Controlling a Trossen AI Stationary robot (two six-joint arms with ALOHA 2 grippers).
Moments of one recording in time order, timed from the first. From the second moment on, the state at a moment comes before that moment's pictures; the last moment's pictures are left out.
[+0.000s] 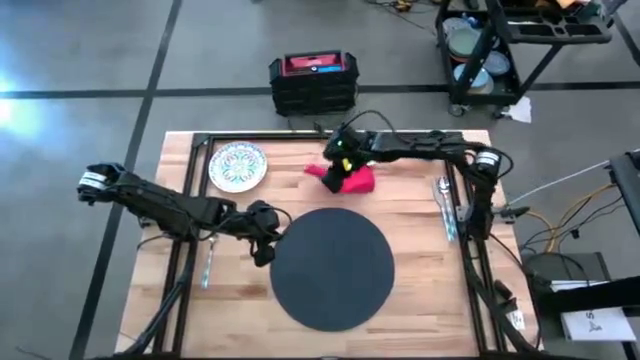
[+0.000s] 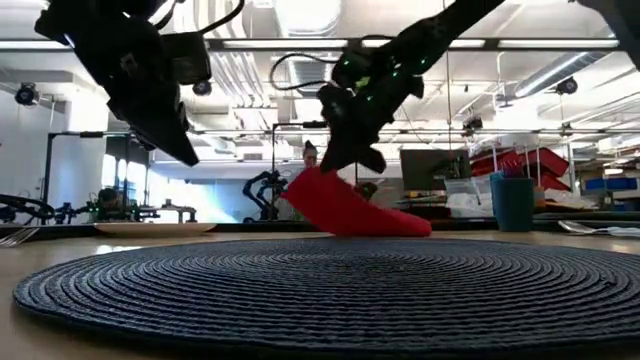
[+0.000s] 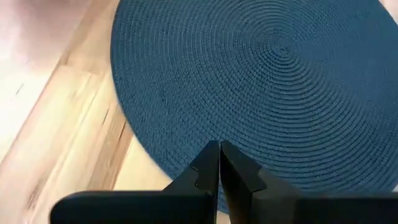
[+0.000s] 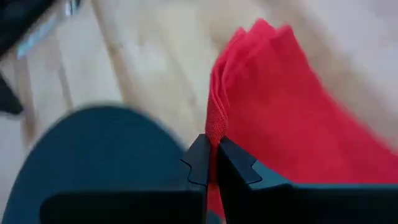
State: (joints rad) left arm -0.20 1.19 0.66 -0.33 -0.14 -0.47; right arm -0.40 1.91 1.39 -0.40 -0.40 0.28
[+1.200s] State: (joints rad) left arm 0.06 1.35 0.66 -0.19 0.09 -0.17; right arm -0.13 1.70 0.99 0.04 -0.17 0.66
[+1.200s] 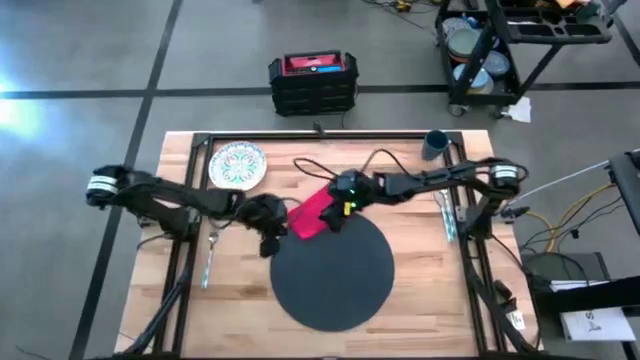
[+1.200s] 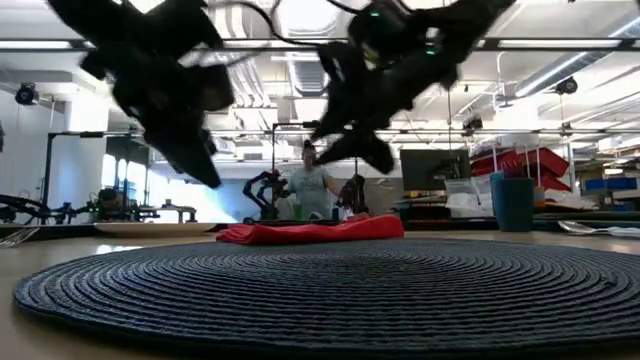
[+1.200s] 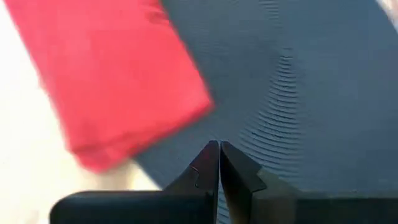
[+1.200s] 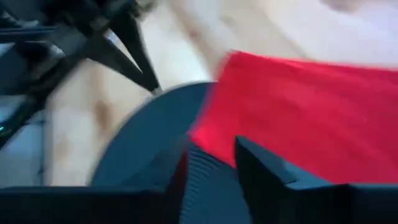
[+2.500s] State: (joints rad) left arm 0.28 1.76 0.98 -0.51 0.31 0.43; right arm -0.02 1.68 0.70 0.01 -0.16 0.93
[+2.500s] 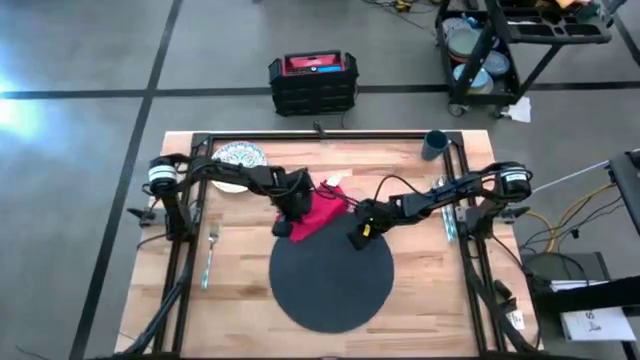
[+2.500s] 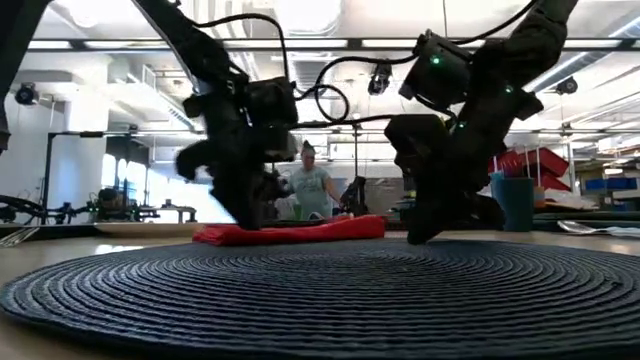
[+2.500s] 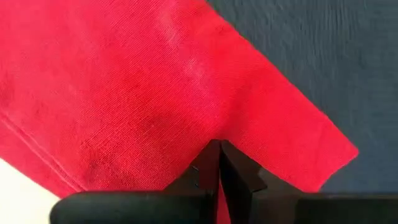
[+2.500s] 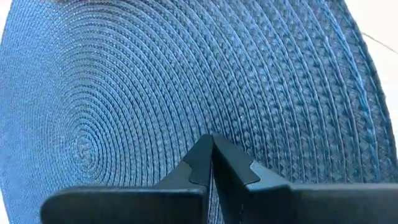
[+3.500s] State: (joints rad) left arm 0.01 1.40 0.67 -0.18 0.04 -0.09; right arm -0.06 1.54 0.63 0.10 -0.10 0.90
